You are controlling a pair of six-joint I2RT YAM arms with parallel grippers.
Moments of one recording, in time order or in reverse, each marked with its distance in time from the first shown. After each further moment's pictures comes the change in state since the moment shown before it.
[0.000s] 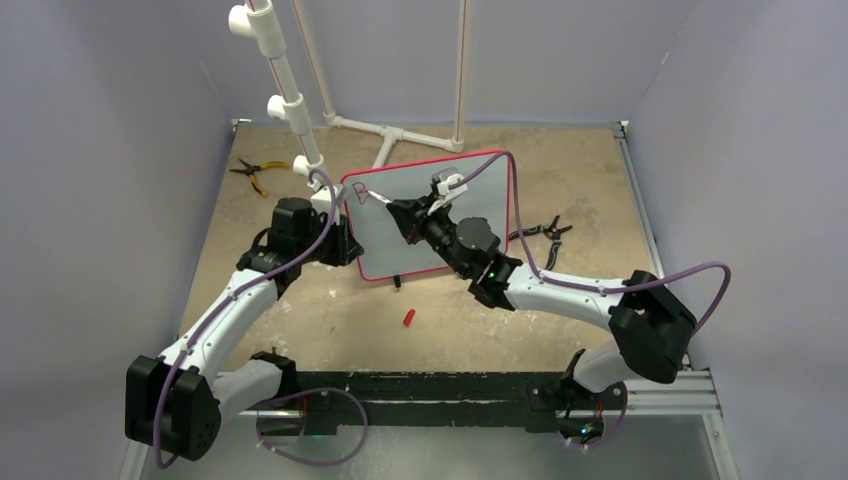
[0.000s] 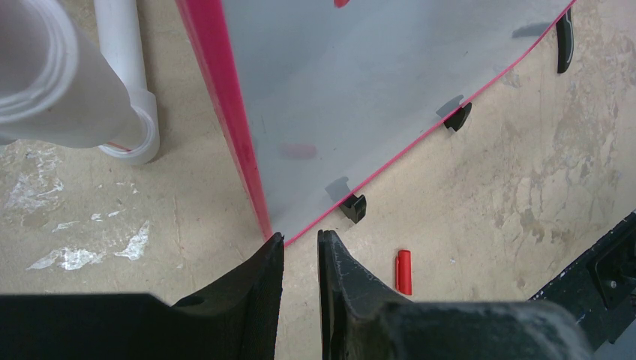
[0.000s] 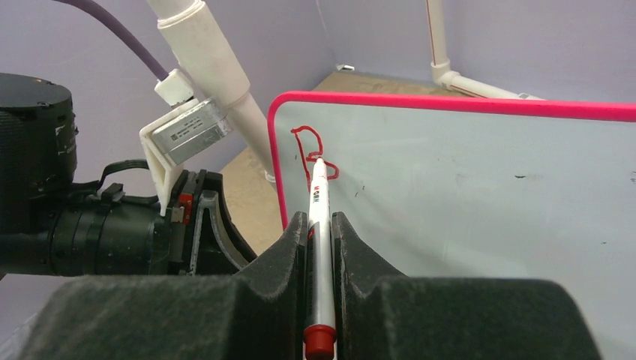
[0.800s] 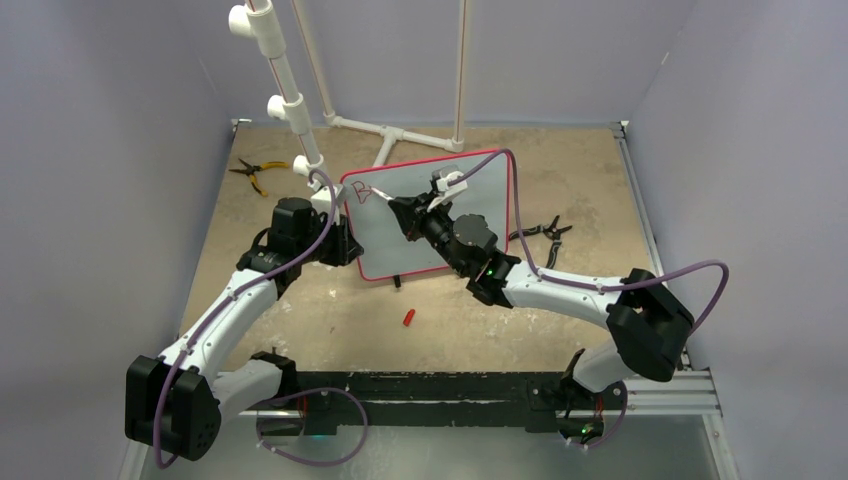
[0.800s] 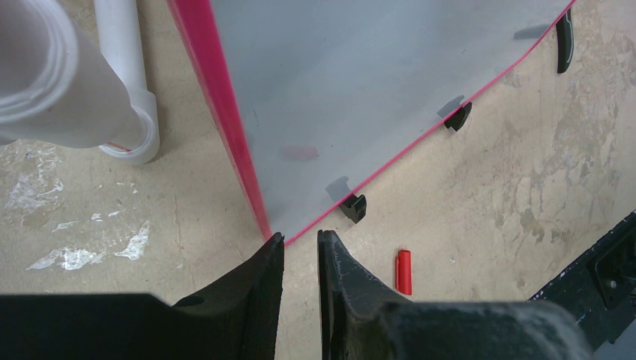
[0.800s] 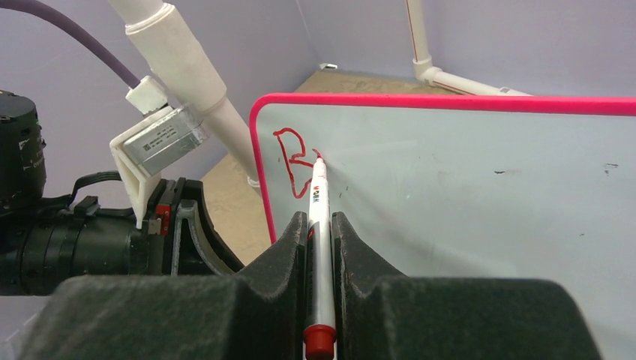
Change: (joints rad) left arm 0.000 0.000 0.000 0.000 0.000 0.000; right arm -0.007 0.014 0.023 -0.026 0.050 0.004
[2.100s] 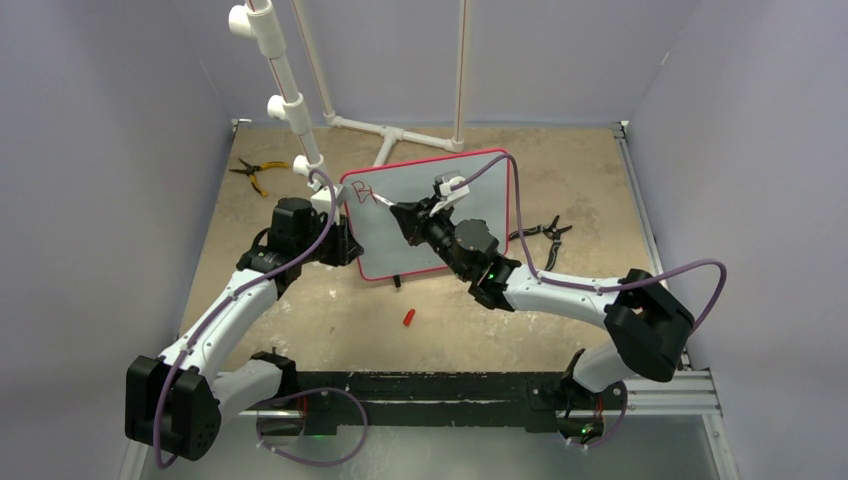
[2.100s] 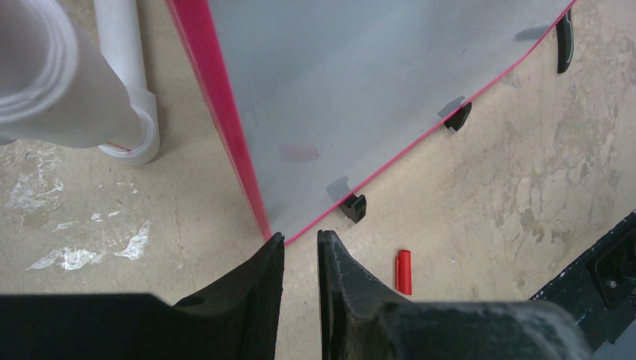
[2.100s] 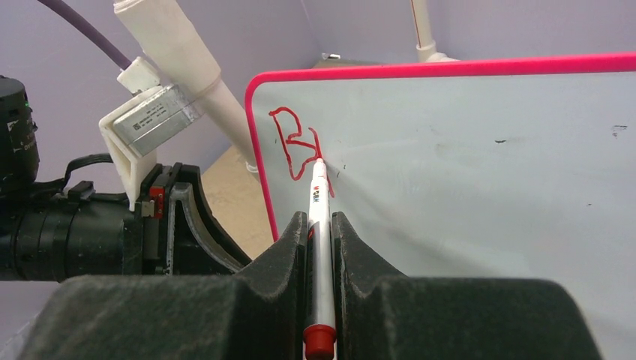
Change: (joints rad) left arm 0.000 0.000 0.000 0.000 0.000 0.000; right arm 0.000 -0.002 -0.046 0.029 -0.006 0.034
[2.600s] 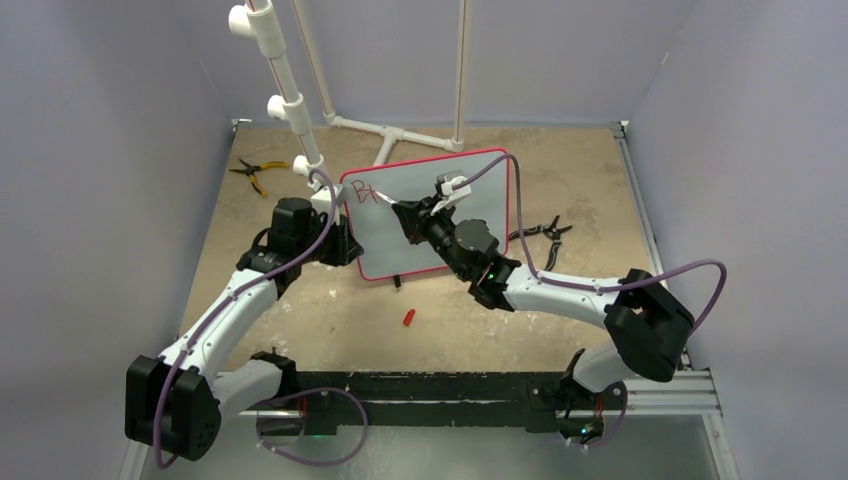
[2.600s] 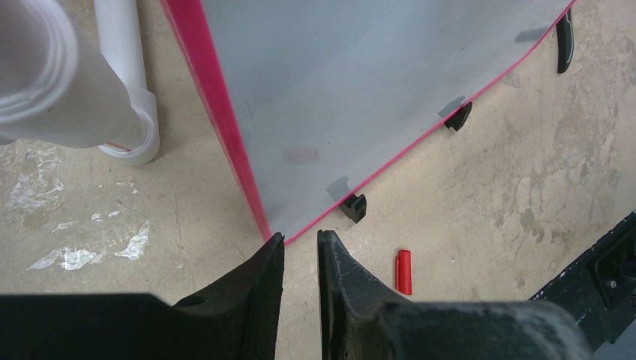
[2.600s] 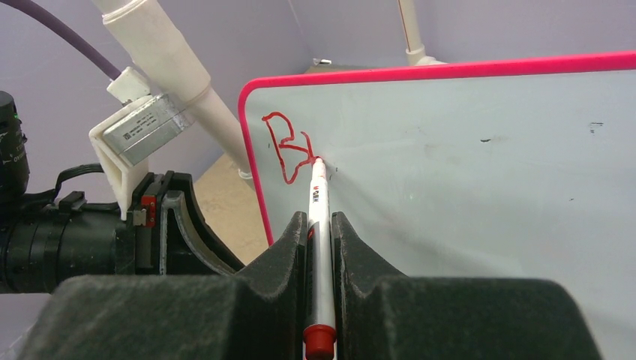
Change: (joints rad) left arm 0.000 0.000 0.000 0.000 0.000 0.000; right arm 0.000 0.000 0.002 0.004 0.033 0.001
